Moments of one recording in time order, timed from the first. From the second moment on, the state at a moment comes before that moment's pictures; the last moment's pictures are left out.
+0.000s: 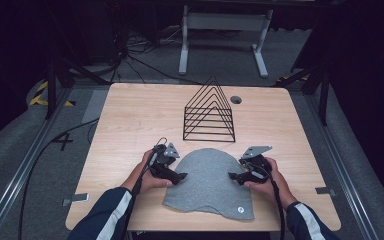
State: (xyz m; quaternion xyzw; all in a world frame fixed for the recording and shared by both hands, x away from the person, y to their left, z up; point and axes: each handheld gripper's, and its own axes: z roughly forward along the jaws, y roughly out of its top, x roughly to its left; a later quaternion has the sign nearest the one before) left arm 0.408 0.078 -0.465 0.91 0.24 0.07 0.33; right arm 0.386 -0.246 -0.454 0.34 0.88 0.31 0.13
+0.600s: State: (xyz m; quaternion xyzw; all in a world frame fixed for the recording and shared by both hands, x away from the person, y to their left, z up) left arm 0.395 0.081 -0.461 0.91 0.23 0.03 0.35; right arm 0.378 -0.243 -0.453 0.33 0.88 0.33 0.10
